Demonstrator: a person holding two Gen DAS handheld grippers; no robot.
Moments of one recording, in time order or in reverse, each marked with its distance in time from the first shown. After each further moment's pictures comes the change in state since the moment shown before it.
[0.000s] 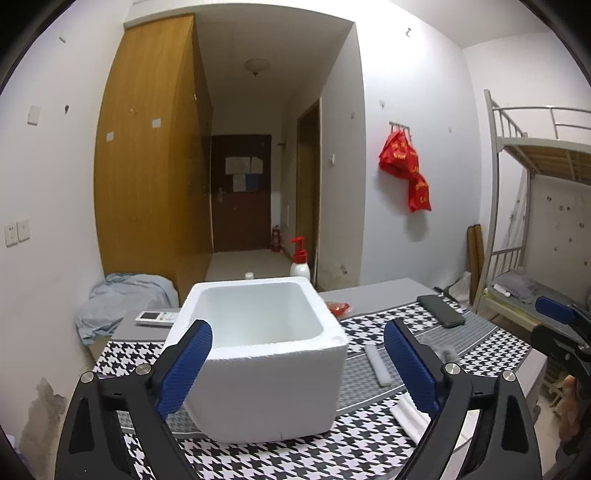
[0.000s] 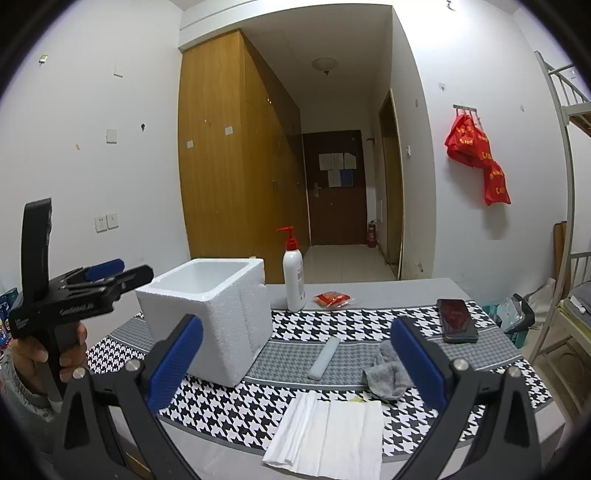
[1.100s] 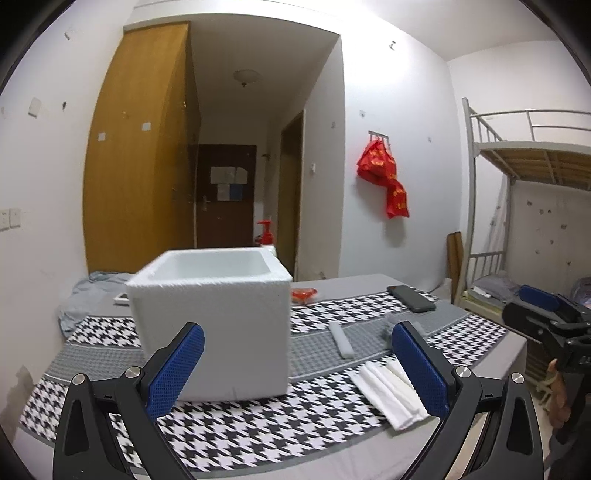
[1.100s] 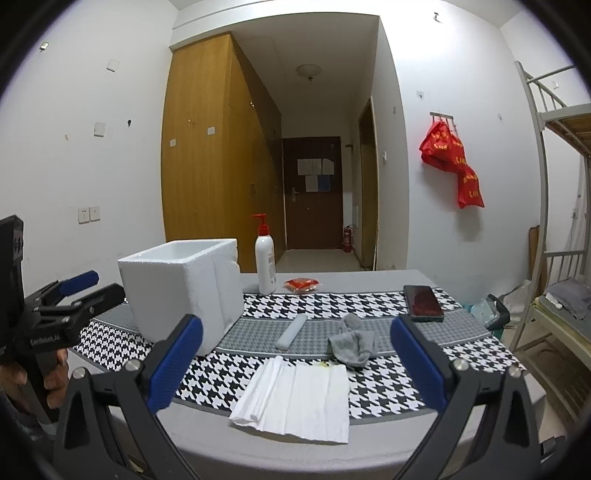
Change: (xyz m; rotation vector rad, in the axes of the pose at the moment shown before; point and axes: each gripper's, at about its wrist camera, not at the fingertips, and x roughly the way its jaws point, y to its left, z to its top) left arm -0.023 -0.035 -0.069 -0.009 -0.052 -0.082; right arm -0.030 -0.012 -0.048 -0.020 -0.022 -0.107
